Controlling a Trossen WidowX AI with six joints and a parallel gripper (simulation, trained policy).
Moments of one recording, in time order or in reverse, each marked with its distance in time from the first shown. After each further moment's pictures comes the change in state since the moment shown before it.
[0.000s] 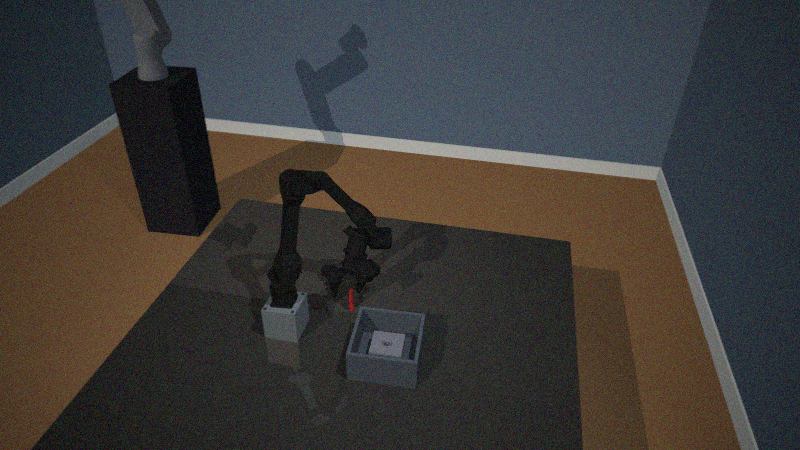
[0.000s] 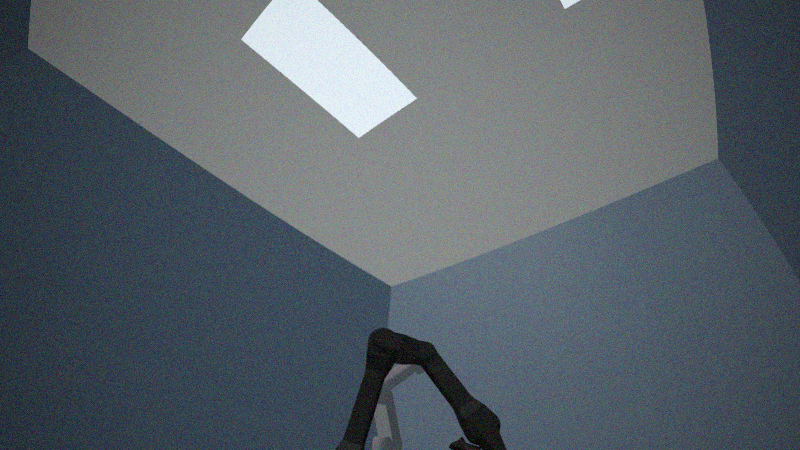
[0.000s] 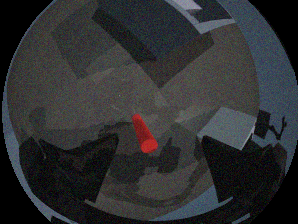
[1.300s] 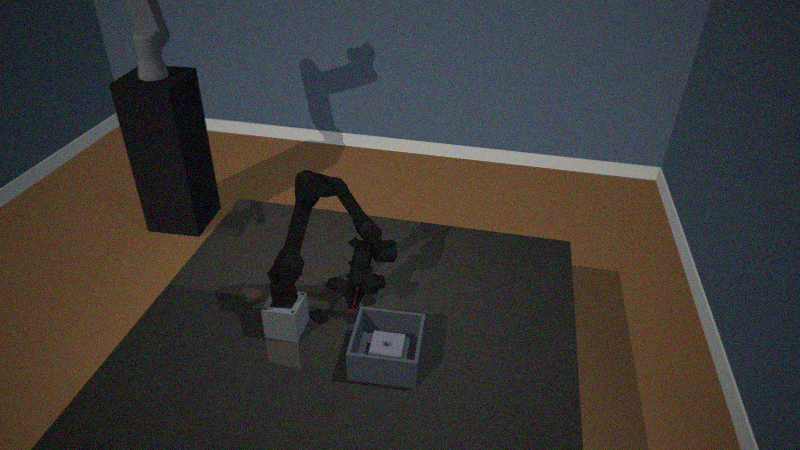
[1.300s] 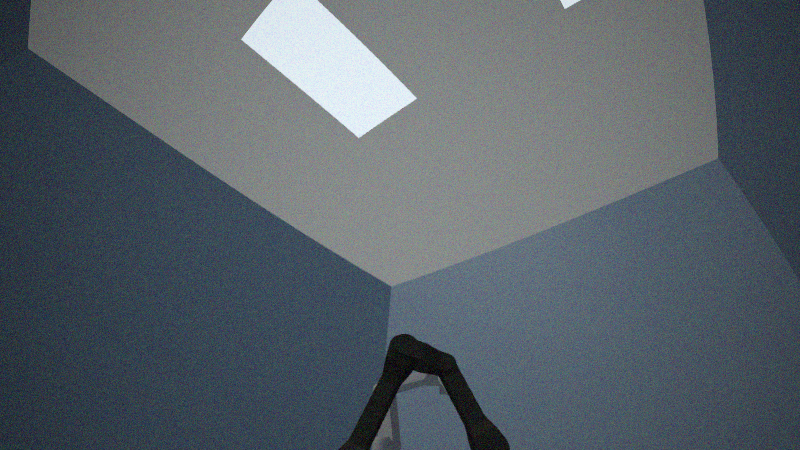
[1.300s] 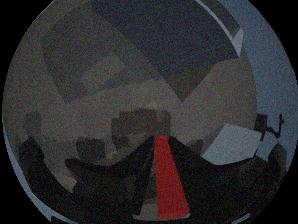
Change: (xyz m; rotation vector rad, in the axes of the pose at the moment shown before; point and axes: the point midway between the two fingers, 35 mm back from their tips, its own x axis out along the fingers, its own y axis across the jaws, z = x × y) arm 0.036 0.012 0.024 0.015 -0.095 -0.057
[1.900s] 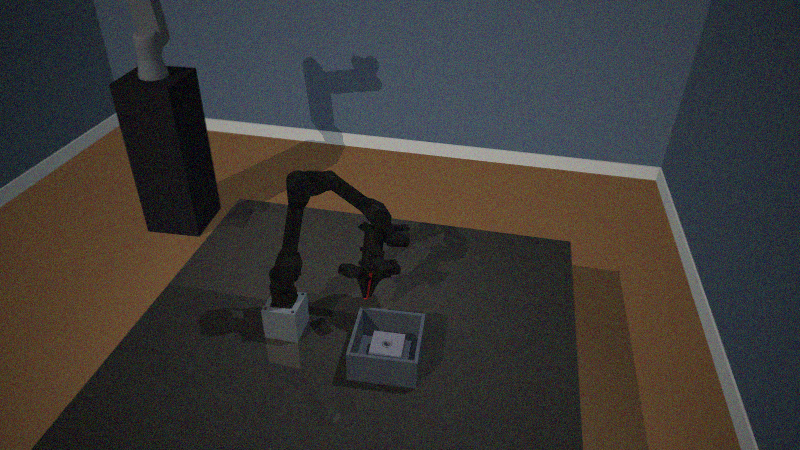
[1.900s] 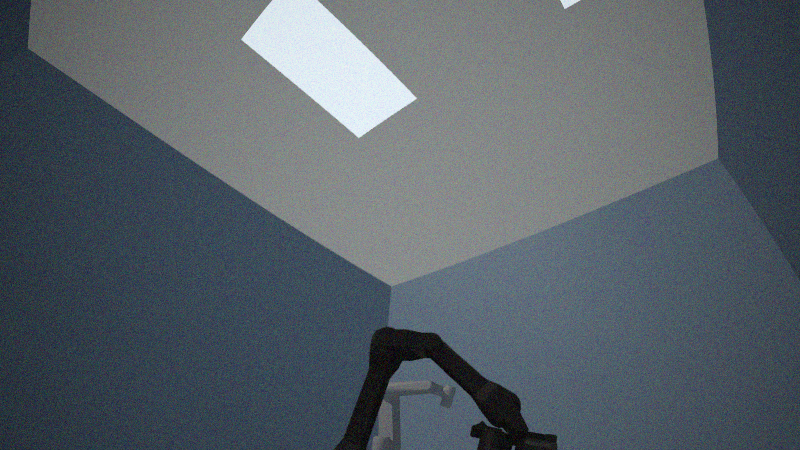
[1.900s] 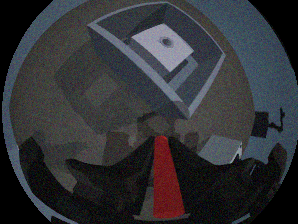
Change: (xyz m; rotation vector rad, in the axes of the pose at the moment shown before) arm -0.065 -0.007 0.059 0.093 -0.091 0.026
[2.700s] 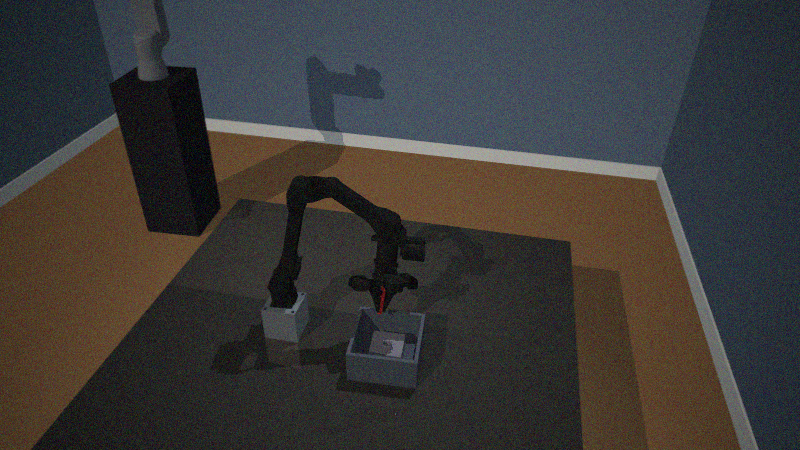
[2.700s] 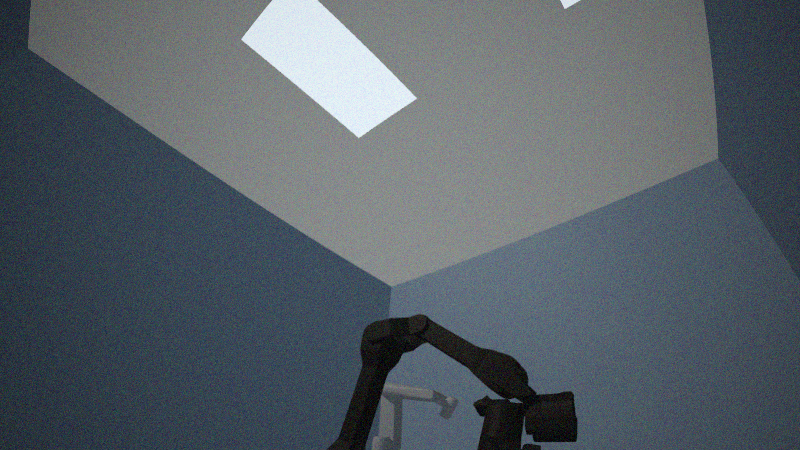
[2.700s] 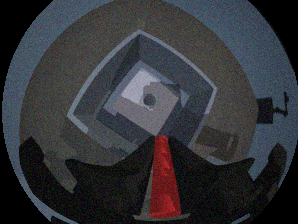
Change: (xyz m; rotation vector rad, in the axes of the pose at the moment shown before) arm 0.004 -0.028 0.109 0.196 -0.003 0.019
